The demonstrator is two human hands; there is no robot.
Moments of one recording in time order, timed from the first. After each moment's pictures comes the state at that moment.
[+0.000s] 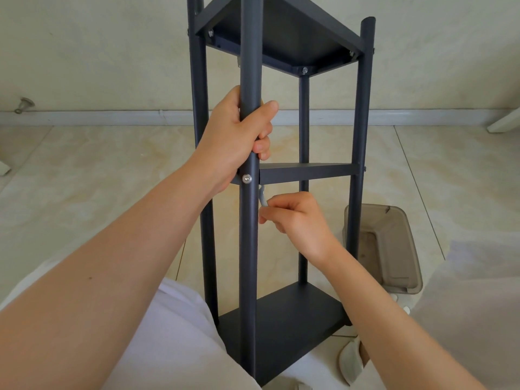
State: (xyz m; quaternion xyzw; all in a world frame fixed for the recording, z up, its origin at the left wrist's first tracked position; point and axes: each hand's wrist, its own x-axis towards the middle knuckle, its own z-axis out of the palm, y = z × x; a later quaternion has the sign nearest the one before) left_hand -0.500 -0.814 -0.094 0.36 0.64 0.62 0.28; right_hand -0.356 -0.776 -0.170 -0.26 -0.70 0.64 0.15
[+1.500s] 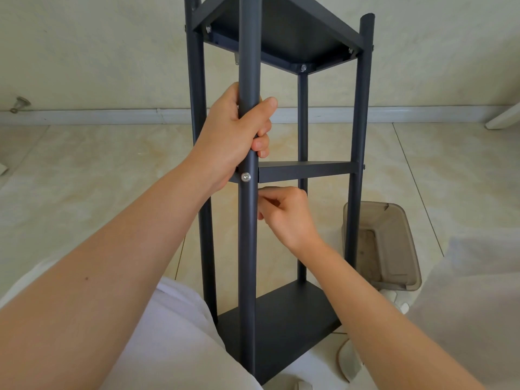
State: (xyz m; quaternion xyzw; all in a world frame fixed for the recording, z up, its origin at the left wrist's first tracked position) left_hand -0.498 -0.814 -0.093 0.36 0.64 0.62 0.29; right_hand -0.380 -0.777 -0.197 -0.22 -0.75 0.58 0.25
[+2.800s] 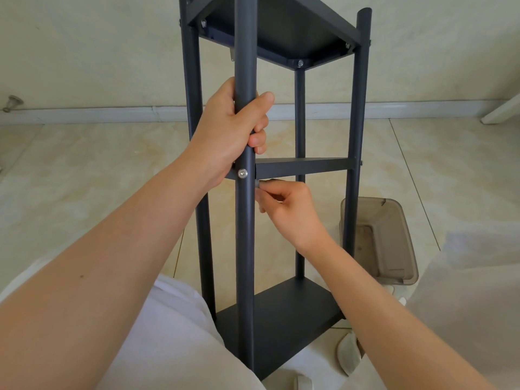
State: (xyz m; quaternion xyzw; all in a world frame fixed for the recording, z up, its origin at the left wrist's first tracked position) left_hand -0.497 -0.814 -0.091 0.36 0.65 0.61 0.28; right_hand -0.371 -0.773 -0.191 -0.22 -0.74 0.57 0.26
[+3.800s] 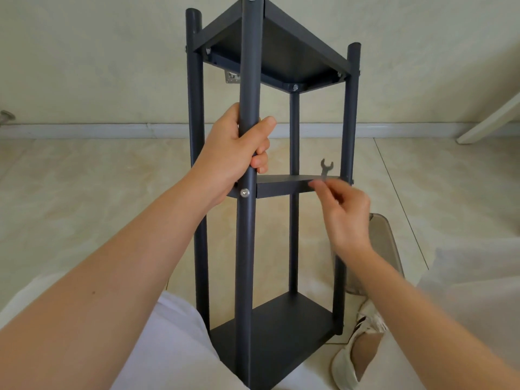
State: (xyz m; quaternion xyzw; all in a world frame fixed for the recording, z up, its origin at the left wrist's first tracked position) left_hand -0.494 -0.814 -0.092 0.38 0.63 0.61 0.30; right_hand -0.322 -0.726 -0.183 -0.37 -0.71 0.47 0.38
